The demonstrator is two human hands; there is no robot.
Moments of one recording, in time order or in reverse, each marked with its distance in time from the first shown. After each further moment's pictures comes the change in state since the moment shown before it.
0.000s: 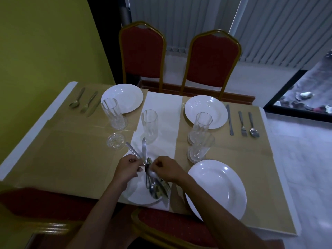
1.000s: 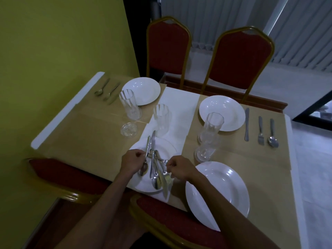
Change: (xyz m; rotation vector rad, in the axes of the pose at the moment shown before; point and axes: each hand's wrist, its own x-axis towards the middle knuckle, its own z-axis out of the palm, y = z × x) left_hand -0.013 -0.008 0.011 0.362 0.227 0.062; right_hand -0.017 0.030 -0.029 -0.046 -0.120 -0.019
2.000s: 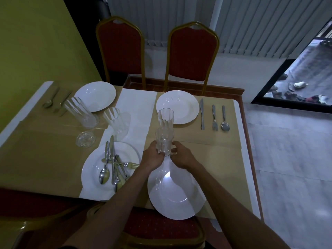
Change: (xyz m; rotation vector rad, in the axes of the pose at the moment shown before) left_hand -0.065 0.140 0.143 0.087 -0.318 0.196; right_hand -0.038 0.103 -0.093 0.210 0.265 0.192
